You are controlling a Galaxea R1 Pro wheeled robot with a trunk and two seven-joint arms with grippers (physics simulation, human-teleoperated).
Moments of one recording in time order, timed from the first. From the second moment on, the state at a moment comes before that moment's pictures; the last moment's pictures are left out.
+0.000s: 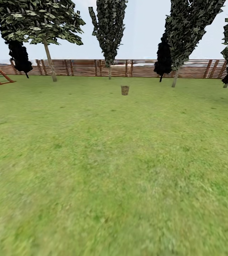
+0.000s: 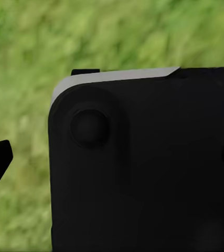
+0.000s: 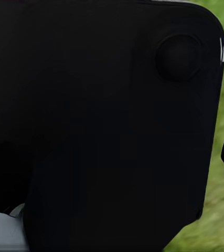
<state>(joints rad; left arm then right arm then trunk) -0.01 0.00 -0.01 -0.06 0.00 -0.37 -0.04 0.00 0.05 0.00 -0.10 0.00 -0.12 0.01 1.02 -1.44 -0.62</state>
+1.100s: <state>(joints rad) -0.01 0.00 0.00 -0.06 0.00 -0.37 -0.04 0.00 0.06 0.00 -0.10 0.00 -0.11 0.01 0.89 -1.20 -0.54</state>
